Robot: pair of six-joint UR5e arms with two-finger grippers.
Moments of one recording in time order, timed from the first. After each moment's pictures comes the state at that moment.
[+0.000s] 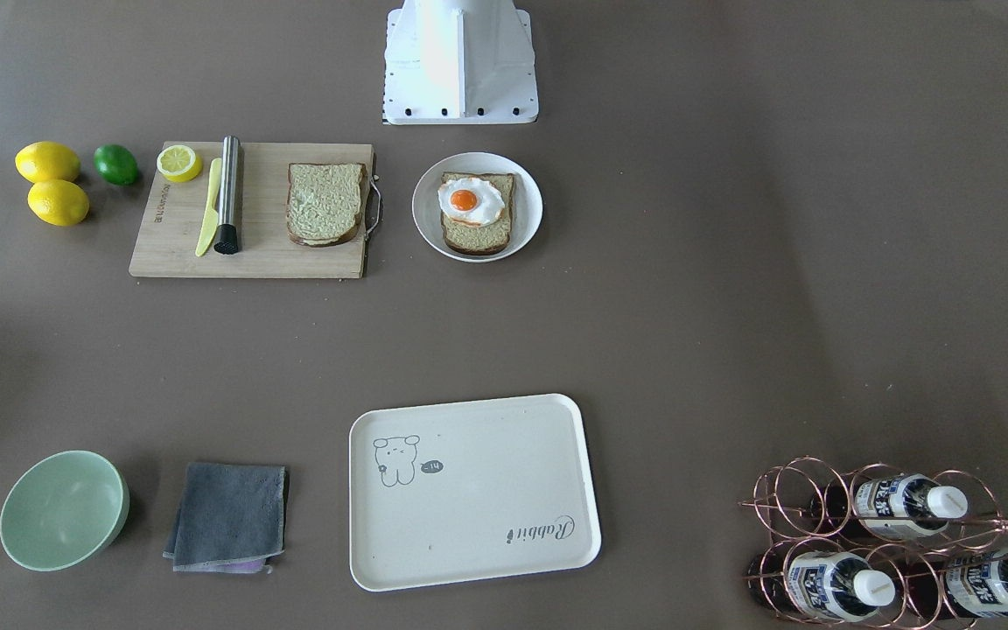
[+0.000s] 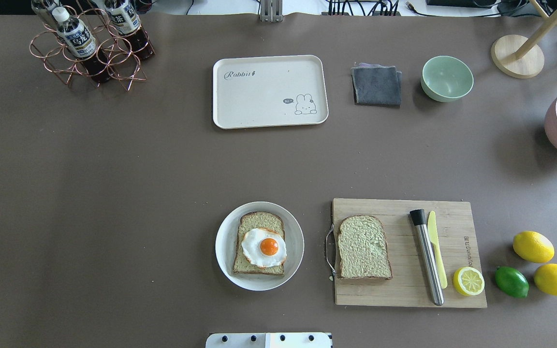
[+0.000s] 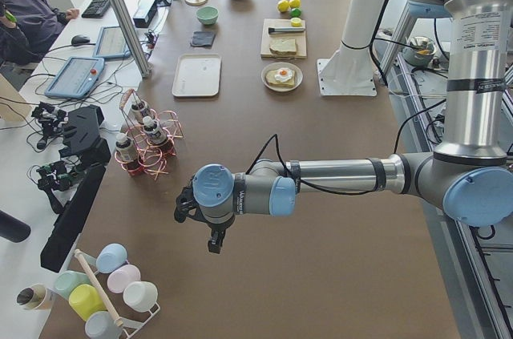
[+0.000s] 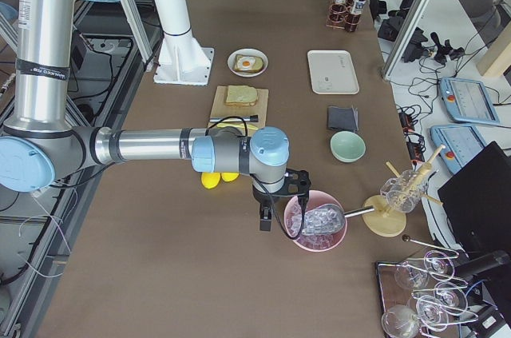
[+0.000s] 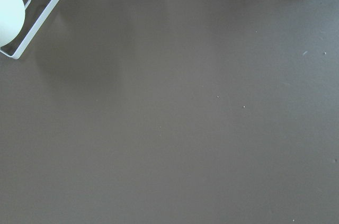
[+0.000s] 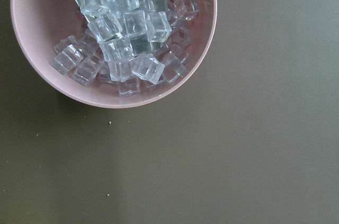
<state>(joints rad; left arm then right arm) -1.62 -1.53 -1.61 -1.73 -2.44 0.16 1.57 -1.73 1.83 -1.59 2.29 0.04</state>
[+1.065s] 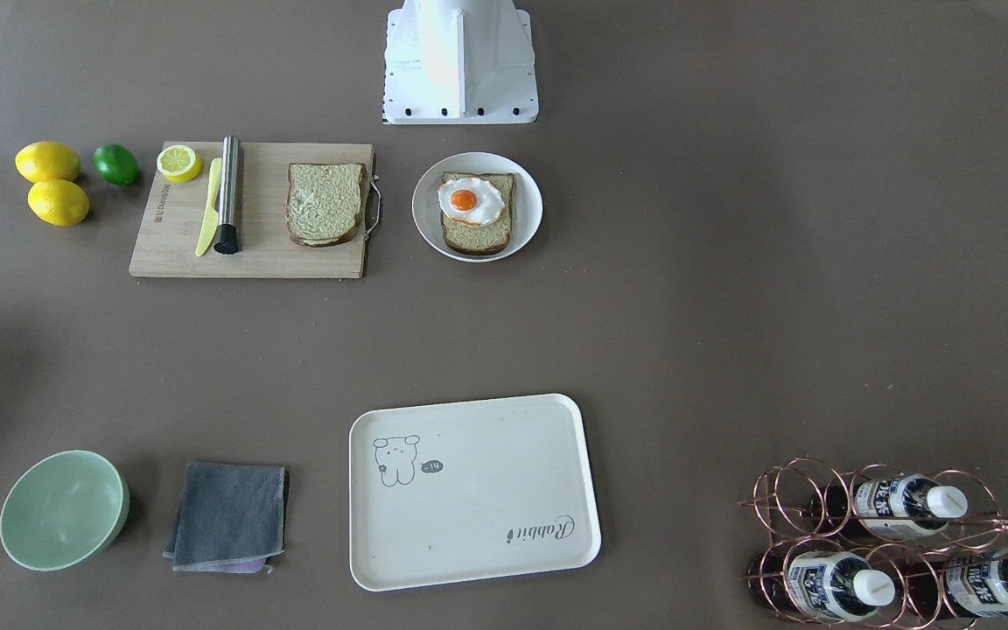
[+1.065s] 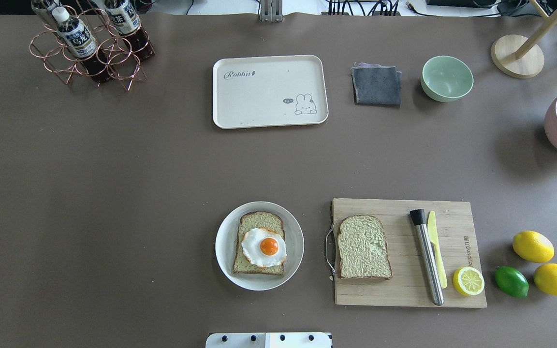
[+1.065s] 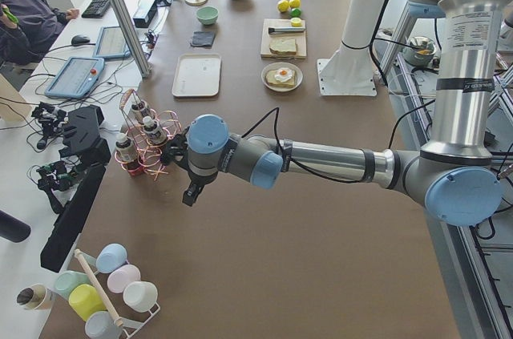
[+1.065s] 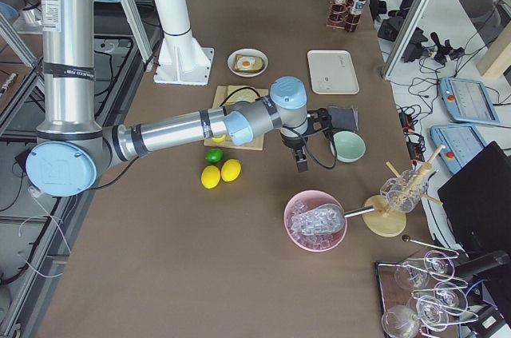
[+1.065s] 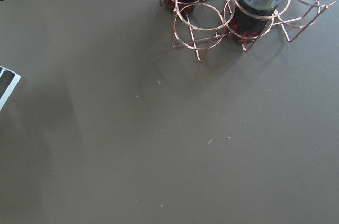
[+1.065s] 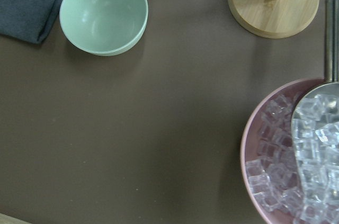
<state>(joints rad) -1.36 -1.63 -1.78 -1.91 -2.34 -0.31 1.33 -1.60 1.88 -1.33 2.33 0.35</state>
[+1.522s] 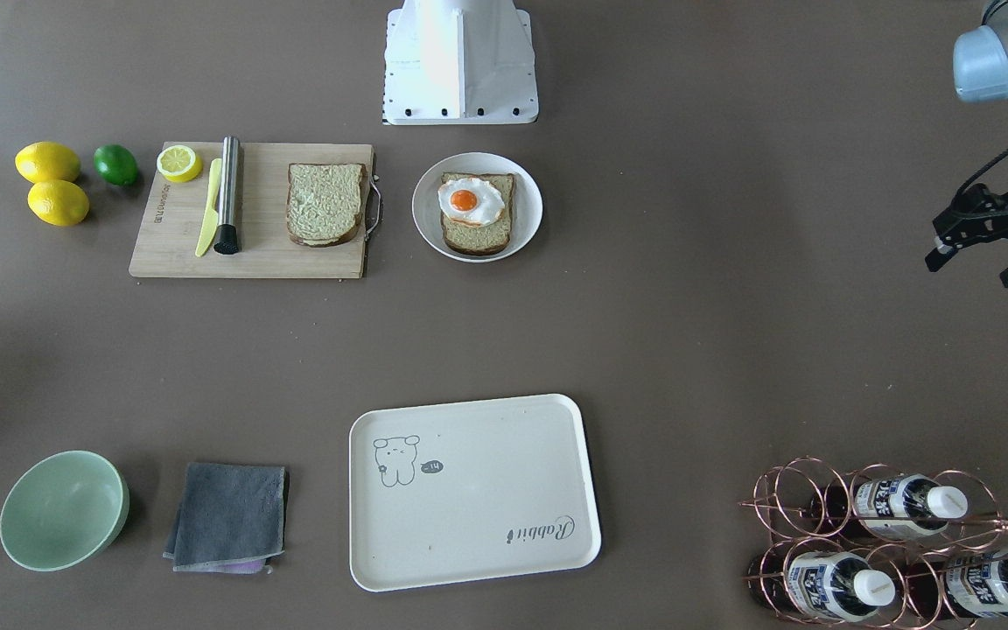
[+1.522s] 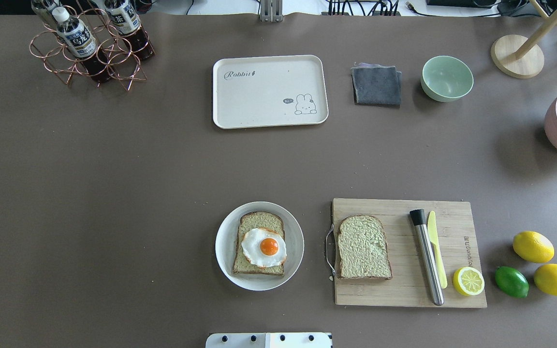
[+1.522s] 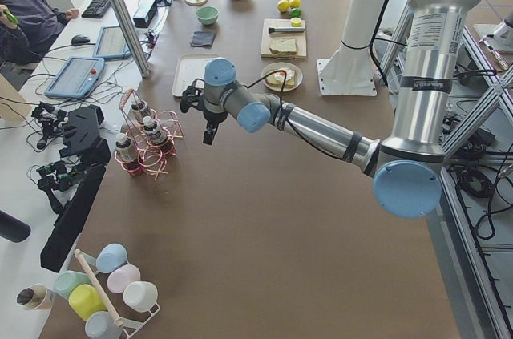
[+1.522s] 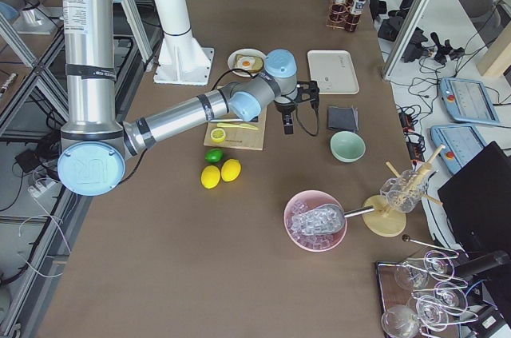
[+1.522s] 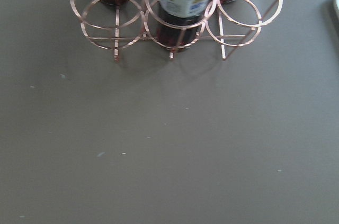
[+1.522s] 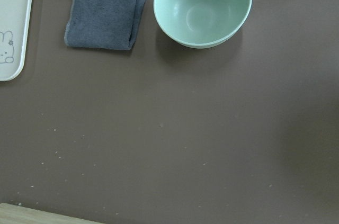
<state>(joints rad) -1.08 -1.73 -1.89 -1.91 -2.26 -0.78 1.08 -1.59 1.99 -1.19 2.27 0.84</state>
